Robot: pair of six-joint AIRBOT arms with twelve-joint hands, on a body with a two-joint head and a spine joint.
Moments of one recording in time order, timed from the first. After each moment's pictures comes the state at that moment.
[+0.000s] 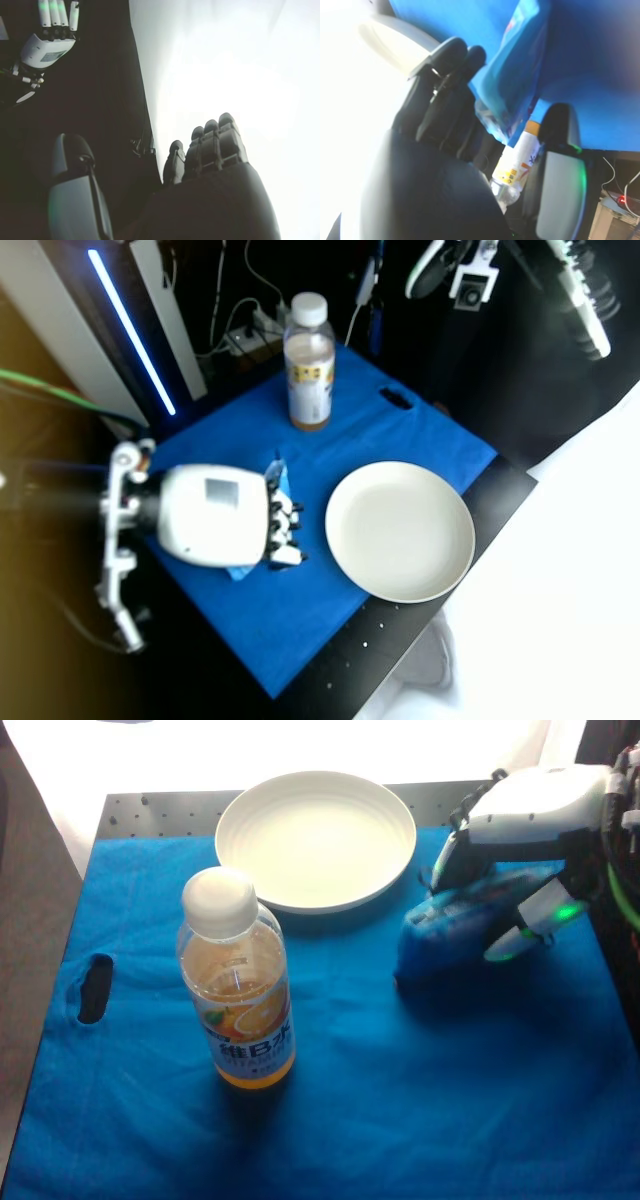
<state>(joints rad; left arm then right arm) 0.30 -0.96 1.51 0.81 -0.61 -0.20 -0.46 -1.19 1.51 -1.43 0.48 0.47</state>
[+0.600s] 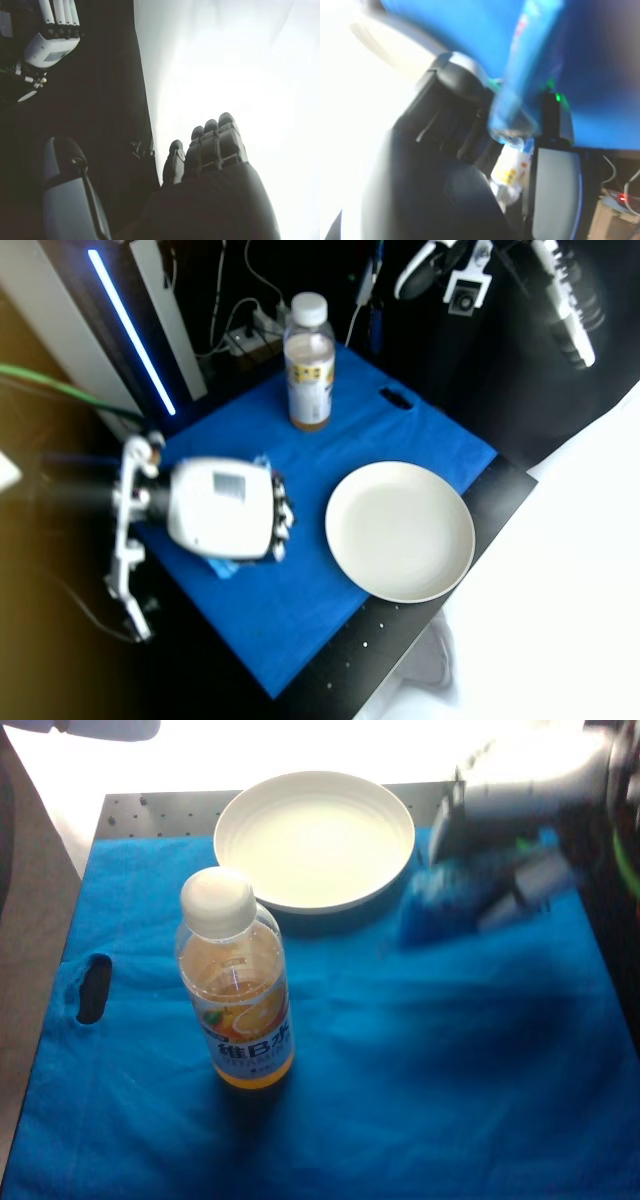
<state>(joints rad) 0.34 -0.96 1.51 0.77 -0.62 -0.18 -0.33 -1.15 1.45 -1.49 0.47 0.47</state>
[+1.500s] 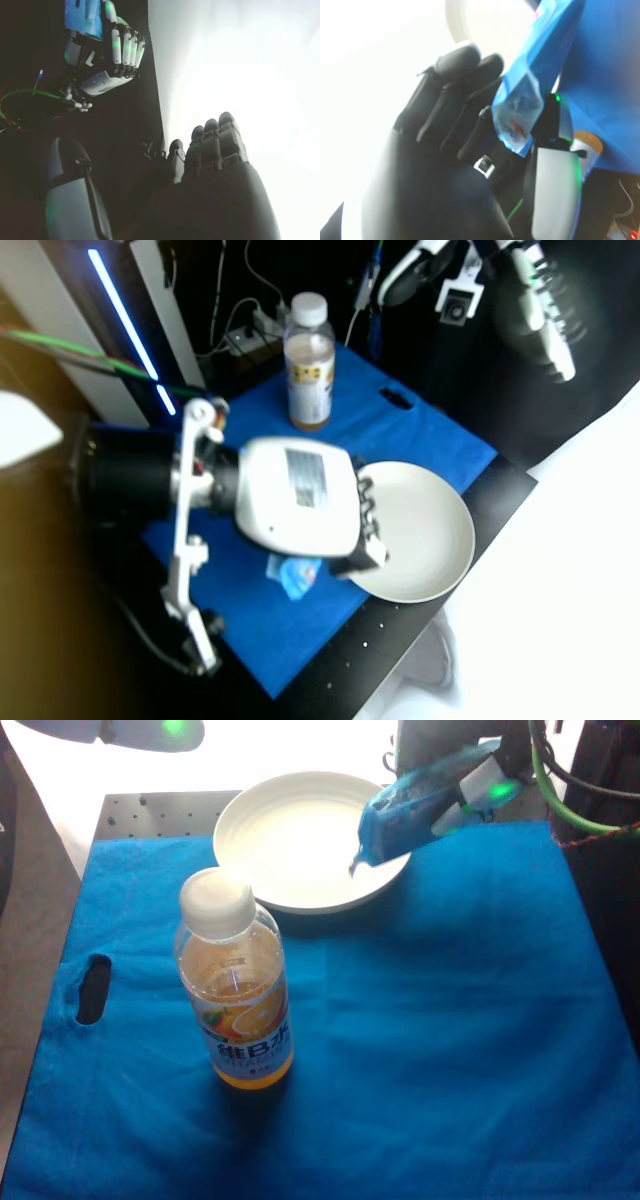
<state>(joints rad) 0.35 -1.01 1.51 0.78 -0.67 -0.18 -0.26 -1.38 1.73 -1.55 0.41 0.46</state>
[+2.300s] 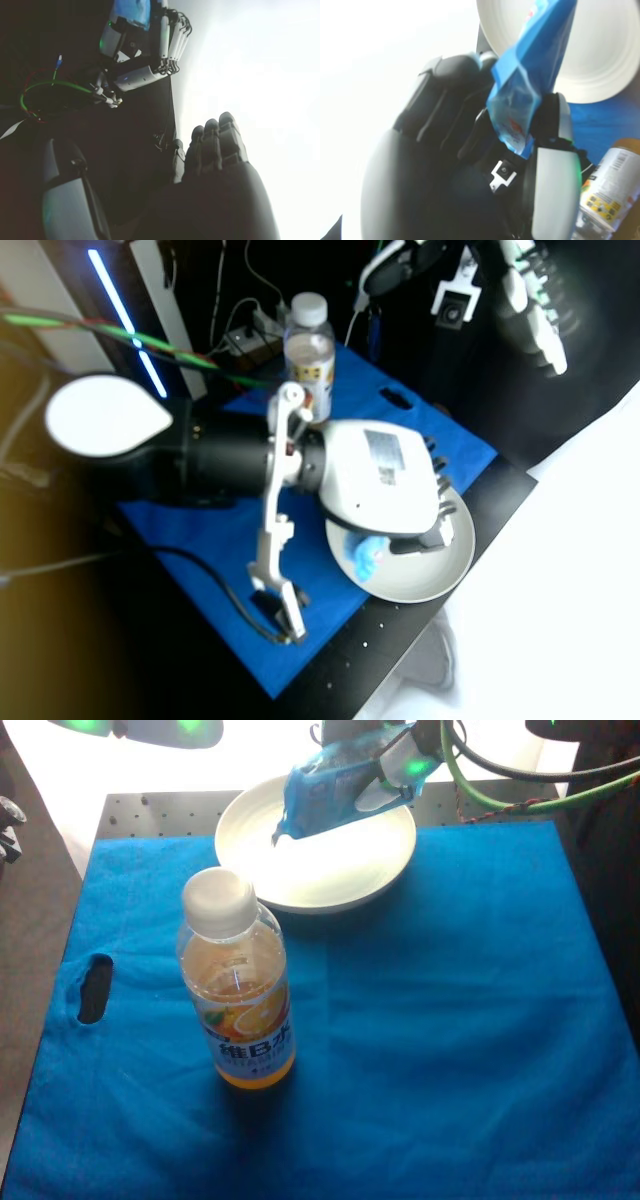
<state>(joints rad) 0.33 -1.03 1.51 0.79 -0.72 -0.18 -0.24 -1.54 1.87 -1.43 0.40 0.38</state>
